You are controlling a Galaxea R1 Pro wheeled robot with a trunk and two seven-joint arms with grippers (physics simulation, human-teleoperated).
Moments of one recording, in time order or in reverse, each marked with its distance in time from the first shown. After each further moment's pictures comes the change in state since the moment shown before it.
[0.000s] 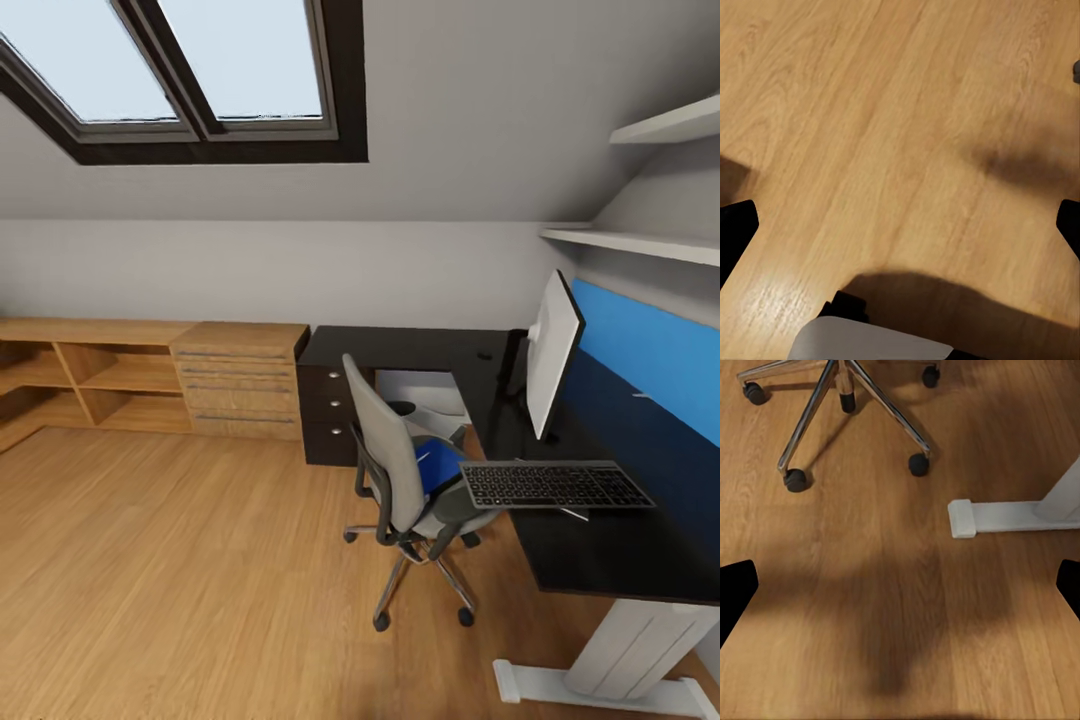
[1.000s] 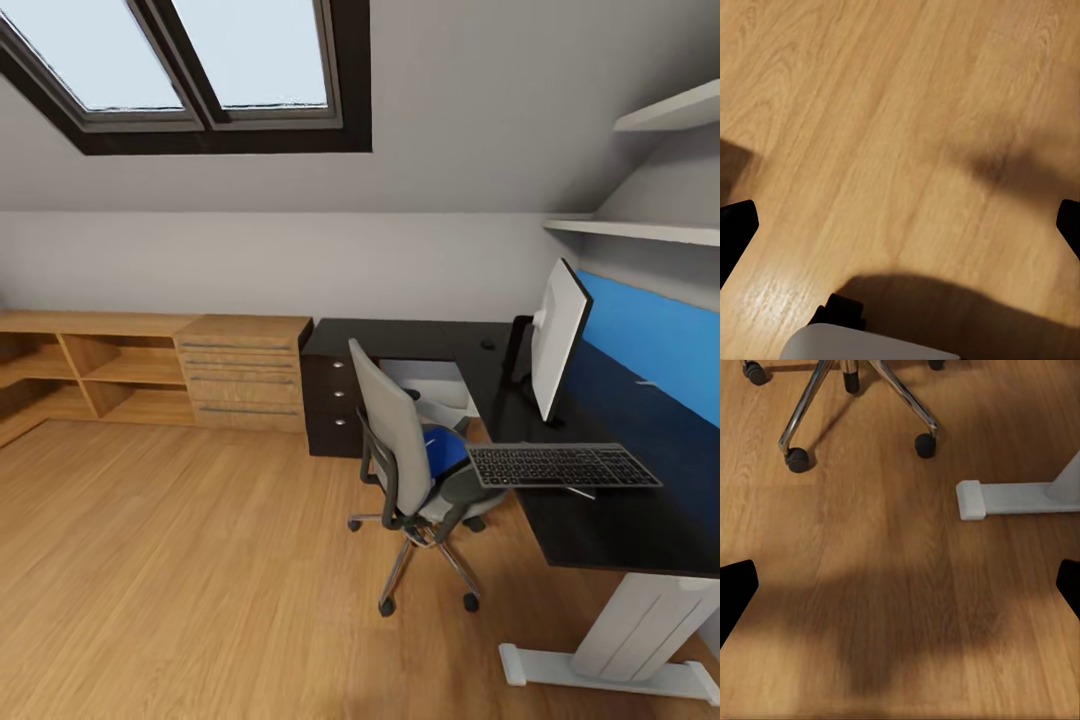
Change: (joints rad) left arm 0.000 -0.003 -0.004 0.000 -0.004 0.007 -0.002; right arm 0.000 -0.004 -0.001 0.000 0.003 0.000 0.001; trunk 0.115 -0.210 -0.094
